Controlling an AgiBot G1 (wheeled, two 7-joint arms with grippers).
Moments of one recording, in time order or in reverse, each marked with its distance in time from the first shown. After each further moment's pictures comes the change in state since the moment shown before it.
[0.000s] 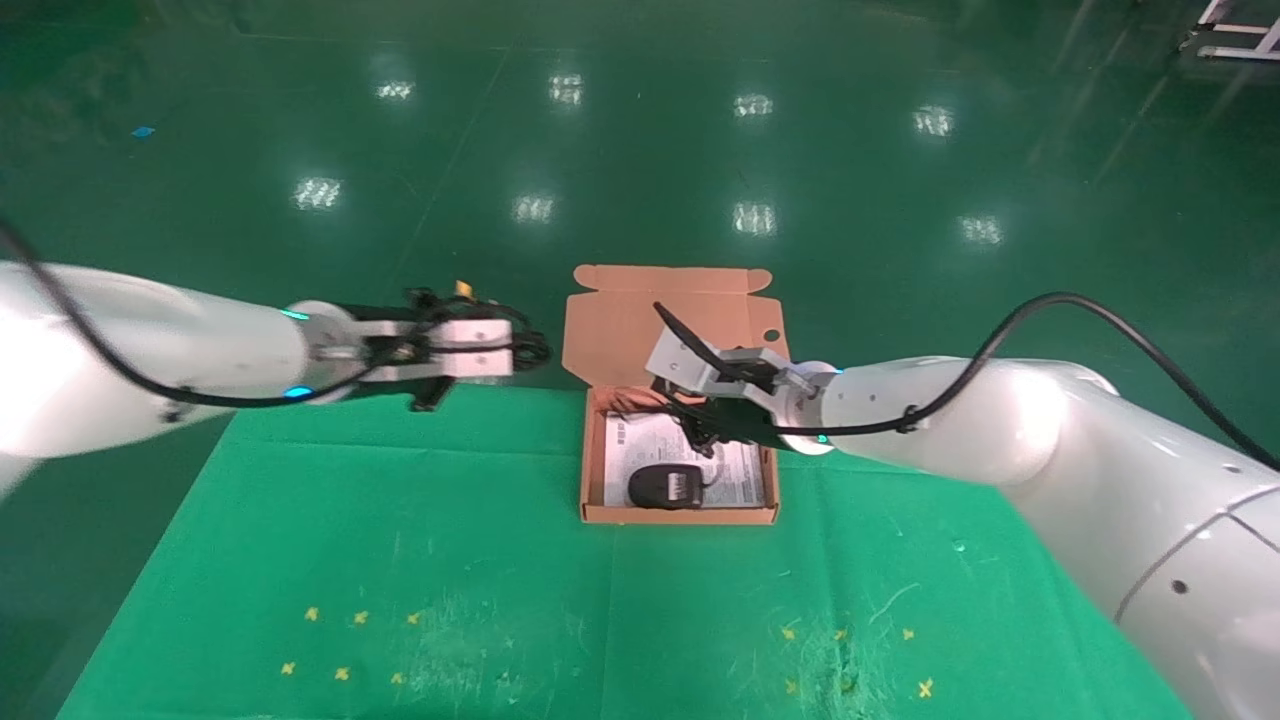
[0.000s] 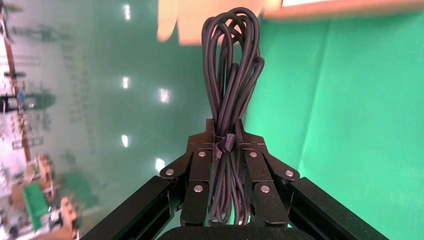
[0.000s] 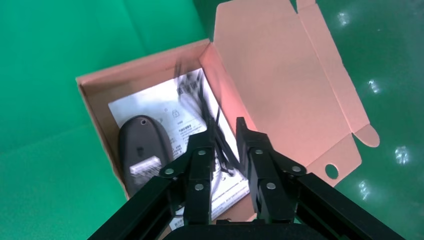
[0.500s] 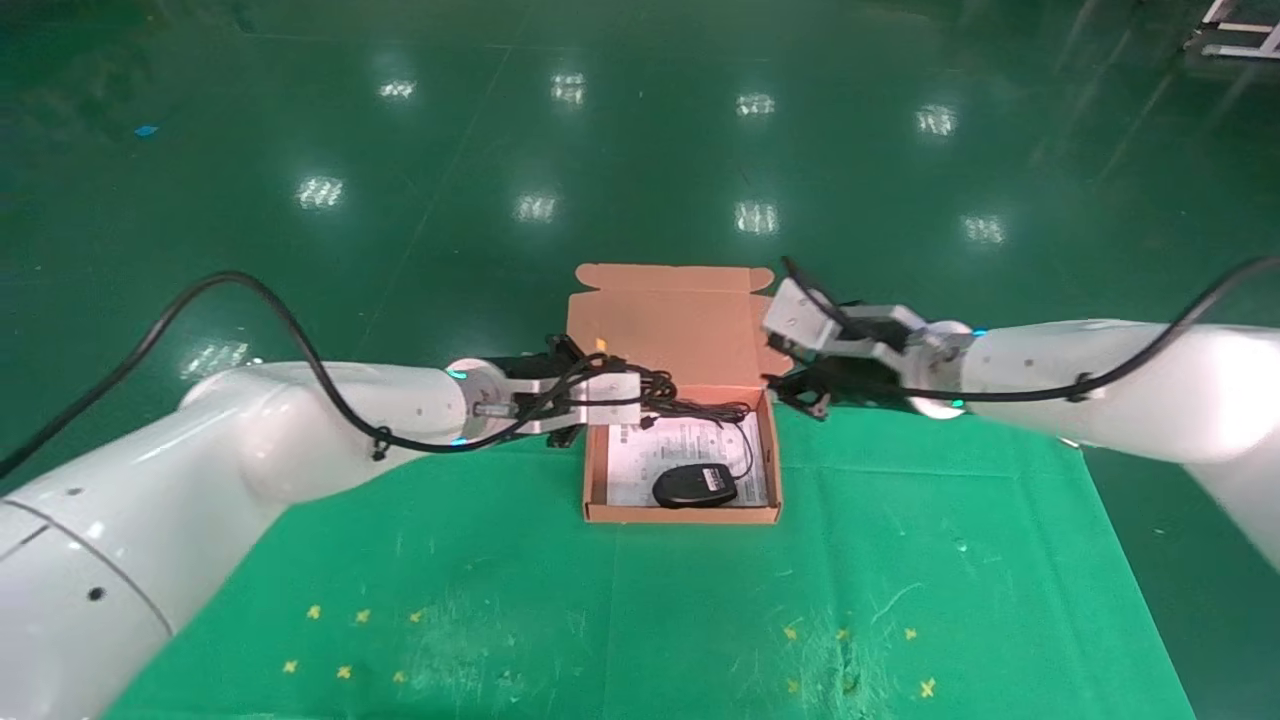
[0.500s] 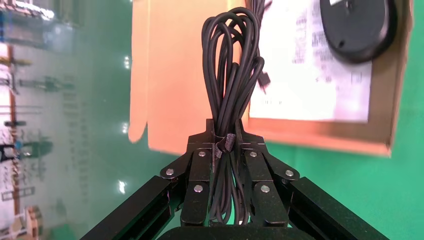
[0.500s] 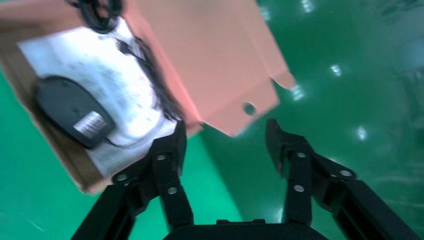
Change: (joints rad) left arm 0.086 0.227 0.010 0.321 -0.240 -0.263 0.343; right arm 0.042 0.198 0.012 0.132 -0.027 -0.022 0.020
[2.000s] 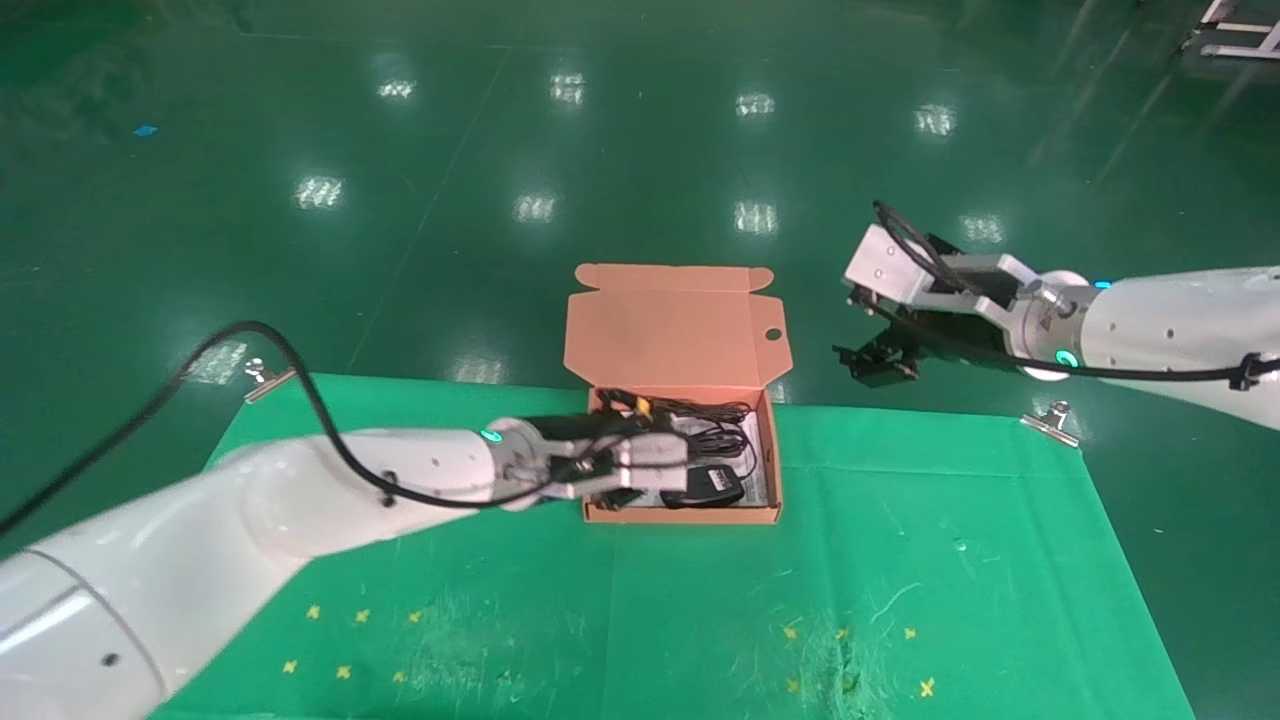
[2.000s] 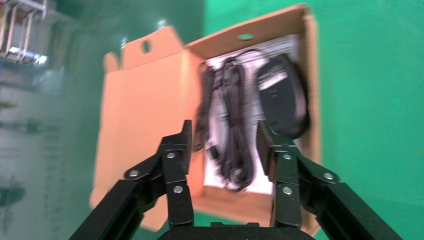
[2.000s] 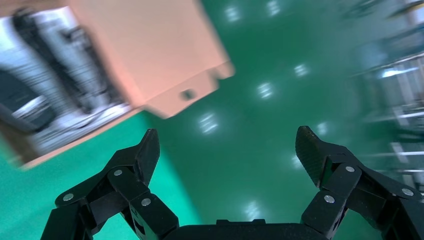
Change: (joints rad) left arm 0.011 -0.013 0.142 -0.019 -0.412 -0.101 0.270; right arm 0.082 0.179 -0.001 0.221 -0.150 -0.020 0.154
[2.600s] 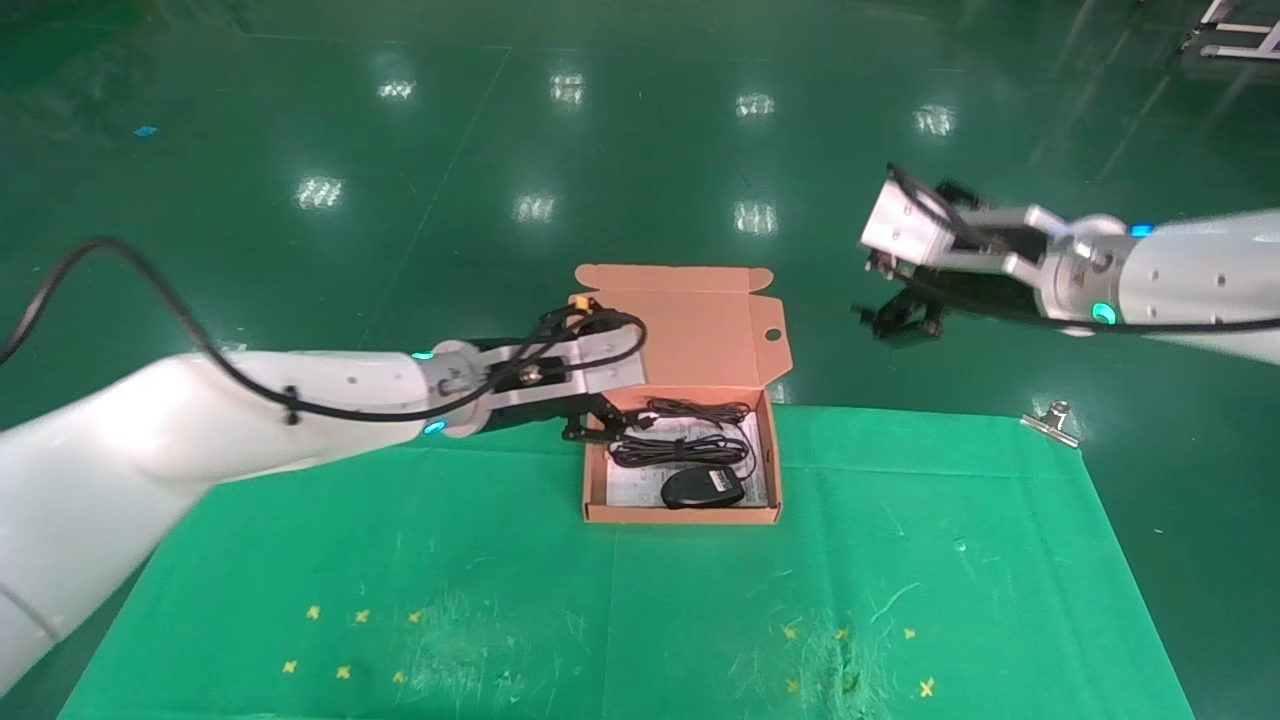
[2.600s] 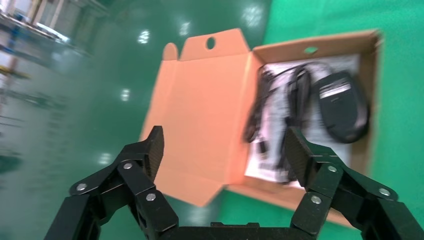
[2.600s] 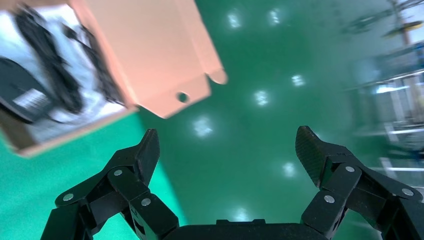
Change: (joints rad) left arm -0.013 -0.112 -0.132 -0.076 -0.094 0.122 -0.118; right arm -0.009 0.028 0.083 0.034 0.052 -0.076 -0.090
